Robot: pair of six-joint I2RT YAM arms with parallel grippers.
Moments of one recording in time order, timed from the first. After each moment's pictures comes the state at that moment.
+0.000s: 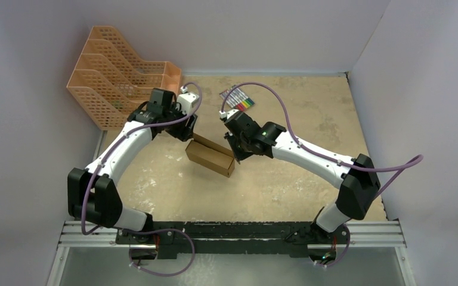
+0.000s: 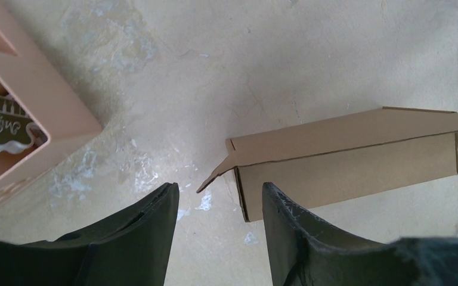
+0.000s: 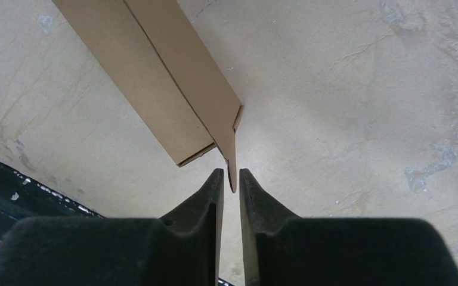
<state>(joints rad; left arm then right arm) -0.28 1.42 1.17 -0.62 0.25 0.22 0.89 1.58 1.35 -0.76 0.16 0.34</state>
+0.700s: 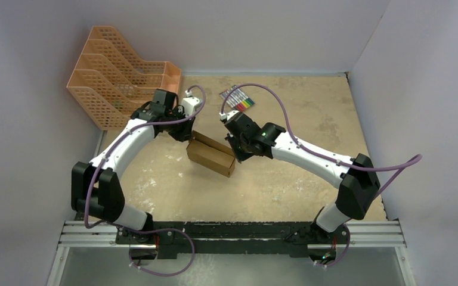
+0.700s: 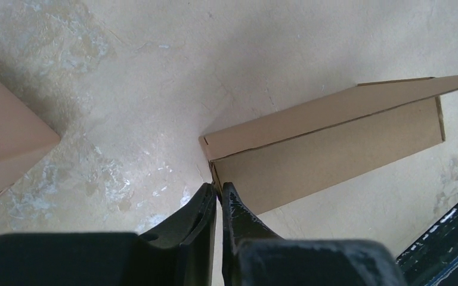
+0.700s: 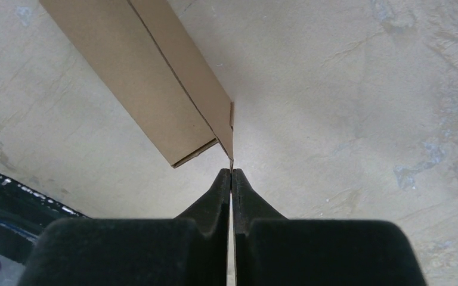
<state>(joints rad) -0.28 1.49 1.19 -0.67 0.37 0.29 0.89 1.59 1.33 -0.75 0.18 0.32</state>
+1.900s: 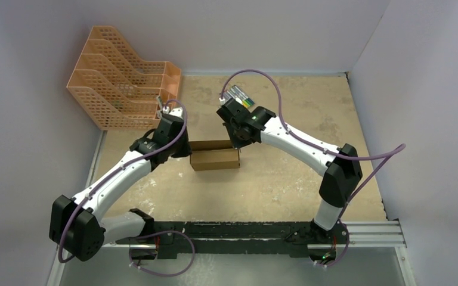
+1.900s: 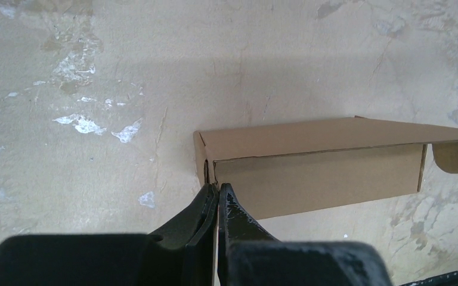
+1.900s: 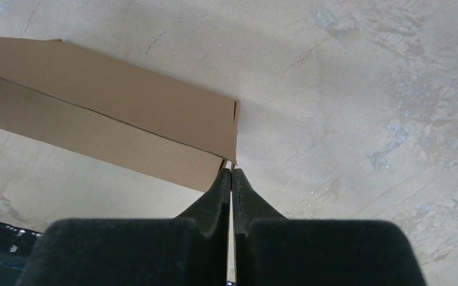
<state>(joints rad) -0.50 1.18 0.90 -0.55 -0.10 -0.52 0.86 1.75 1.59 -0.94 0.30 0.42</state>
